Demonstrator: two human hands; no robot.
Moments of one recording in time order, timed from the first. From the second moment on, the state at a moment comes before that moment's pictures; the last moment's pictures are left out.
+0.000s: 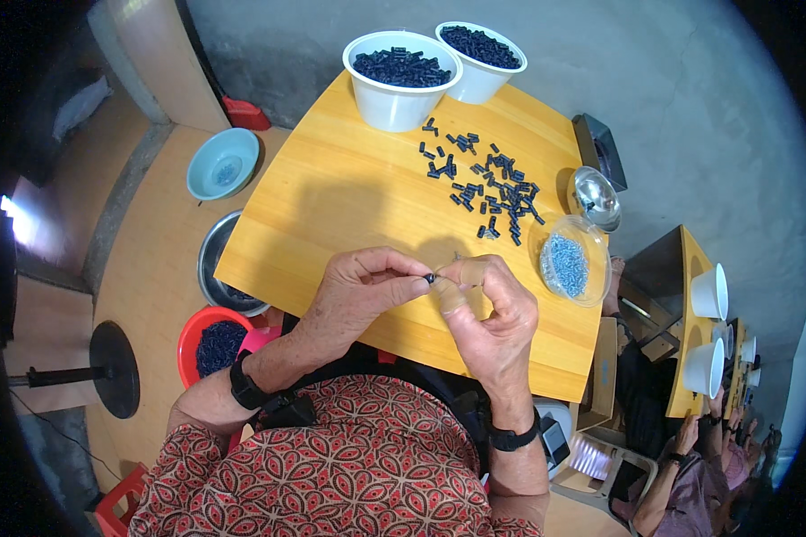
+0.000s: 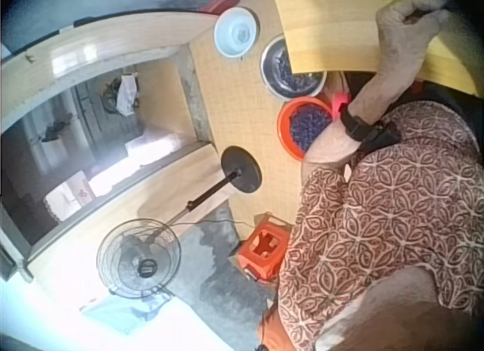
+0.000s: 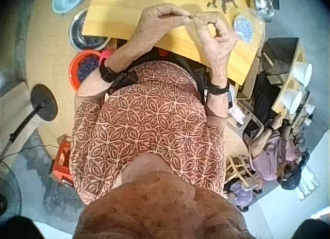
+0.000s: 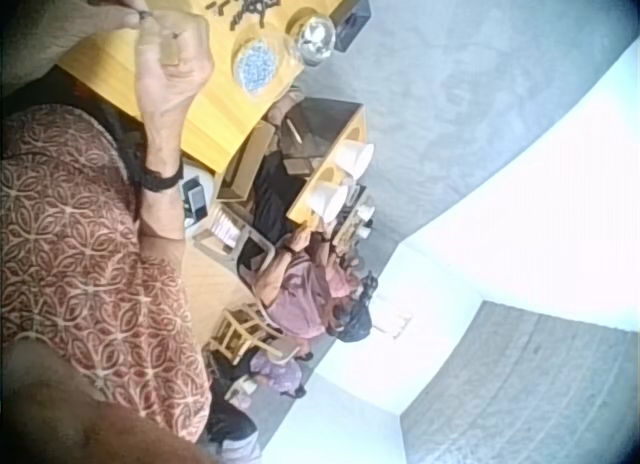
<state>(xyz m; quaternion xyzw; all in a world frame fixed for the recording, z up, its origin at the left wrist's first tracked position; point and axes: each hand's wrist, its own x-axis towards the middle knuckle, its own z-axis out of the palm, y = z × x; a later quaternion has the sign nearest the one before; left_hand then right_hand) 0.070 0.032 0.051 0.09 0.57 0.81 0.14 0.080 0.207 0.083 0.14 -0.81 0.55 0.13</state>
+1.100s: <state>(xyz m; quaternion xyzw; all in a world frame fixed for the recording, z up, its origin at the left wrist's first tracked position) 0.067 0.031 0.042 0.02 0.48 0.85 0.23 0.082 0.195 0.070 0.28 -0.87 0.28 0.31</state>
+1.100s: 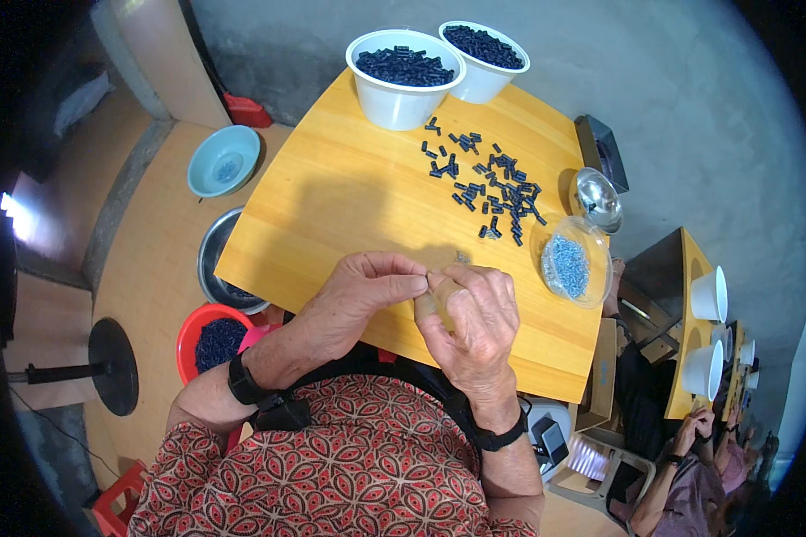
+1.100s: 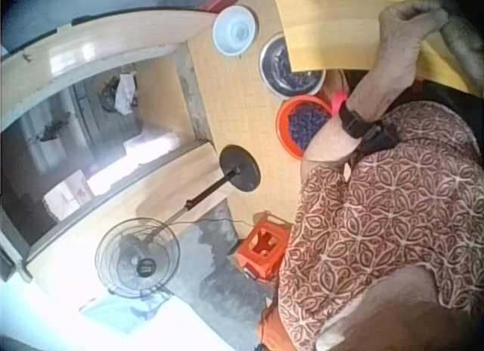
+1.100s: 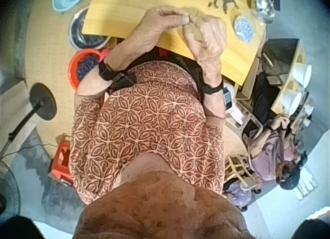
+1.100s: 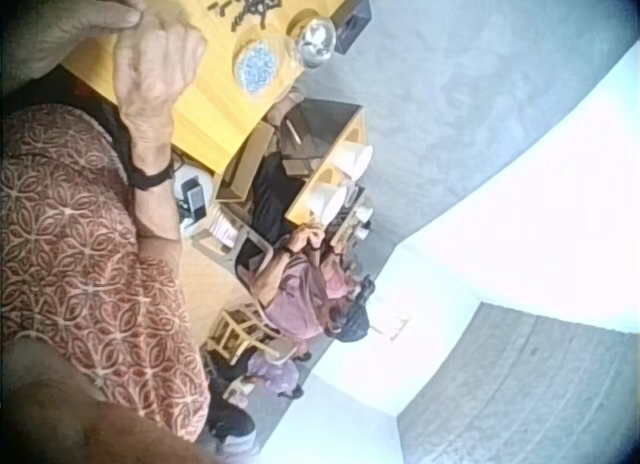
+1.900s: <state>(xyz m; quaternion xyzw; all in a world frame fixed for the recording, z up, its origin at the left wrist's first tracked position) 0.062 0.028 0.035 0.00 0.50 0.82 0.27 0.080 0.199 0.052 0.27 -0.86 0.32 0.30</state>
